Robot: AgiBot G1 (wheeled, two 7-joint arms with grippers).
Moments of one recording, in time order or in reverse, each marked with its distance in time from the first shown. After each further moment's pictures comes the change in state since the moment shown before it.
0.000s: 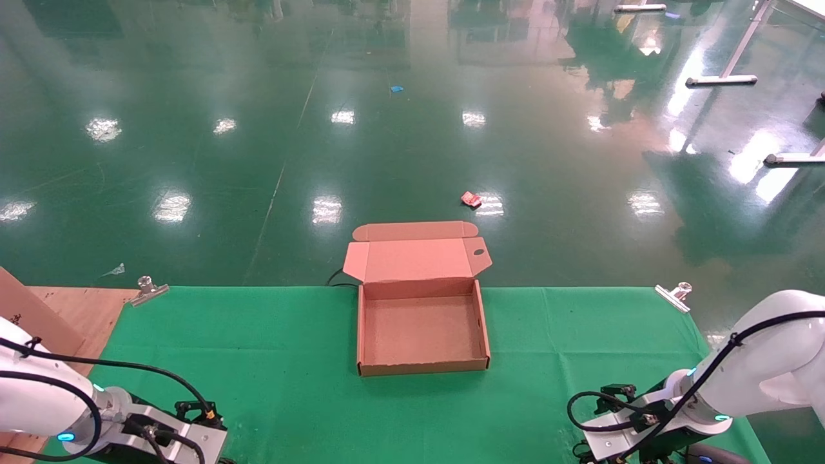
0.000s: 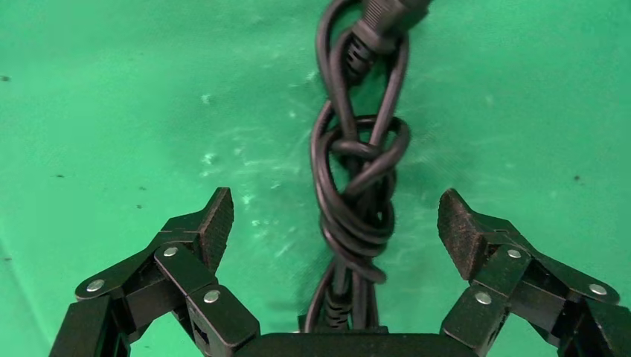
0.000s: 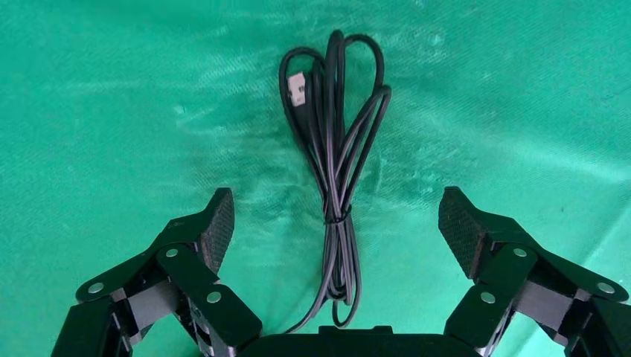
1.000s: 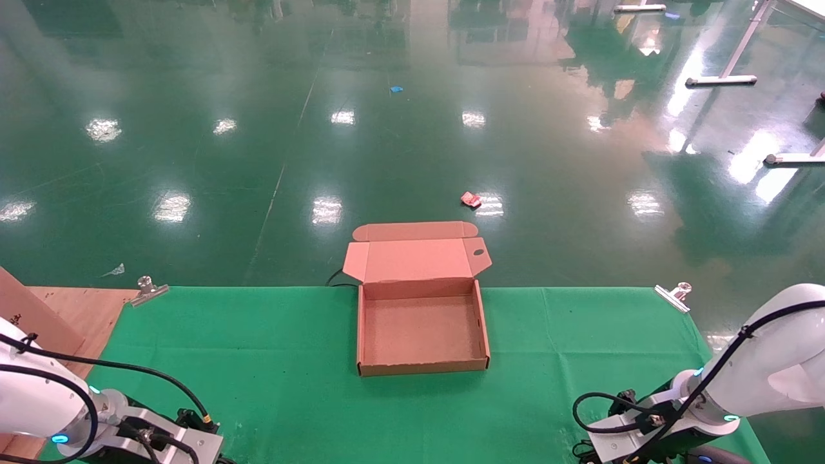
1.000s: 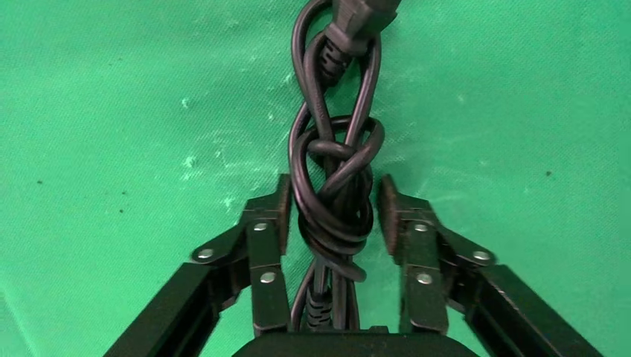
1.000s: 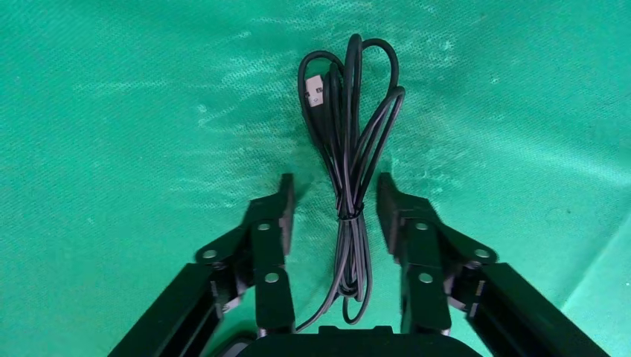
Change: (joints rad) left arm -0.026 0.025 0.000 0.083 -0.003 0.017 0.067; right arm 0.042 -0.020 0.017 -0.124 0.027 -0.004 -0.104
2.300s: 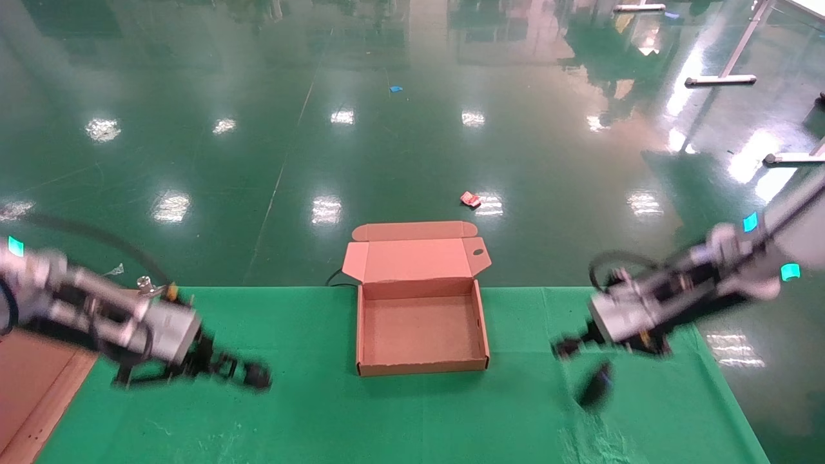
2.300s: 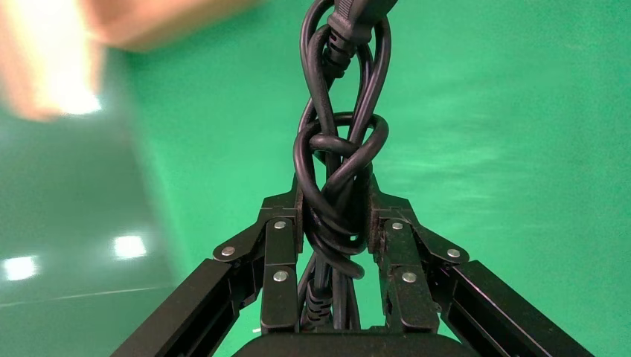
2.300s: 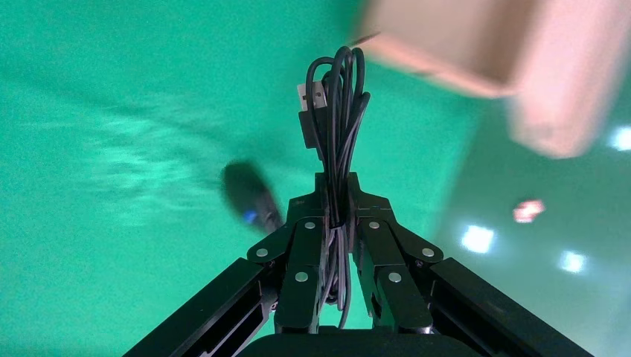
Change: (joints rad) left arm -0.297 -0.102 -0.037 -0.324 -0.041 0.309 -0.165; right arm 0.325 0.036 0.054 0.097 0.075 -0.288 -0.027
